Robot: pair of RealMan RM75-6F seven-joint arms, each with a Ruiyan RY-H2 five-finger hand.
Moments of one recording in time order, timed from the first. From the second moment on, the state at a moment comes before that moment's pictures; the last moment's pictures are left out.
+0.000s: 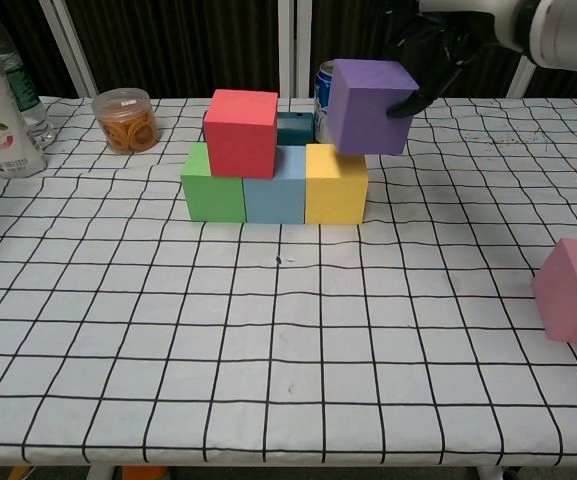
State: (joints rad) left arm -0.34 -1.16 -0.05 -1.75 1.29 1.38 0.09; right arm 0.92 -1.34 0.31 -1.71 -0.71 0.89 -0.37
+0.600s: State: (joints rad) left arm -0.30 -1.16 -0.06 -1.74 1.33 1.37 0.05; right arm 1.08 -1.48 0.30 -1.64 -0.50 0.96 -0.52
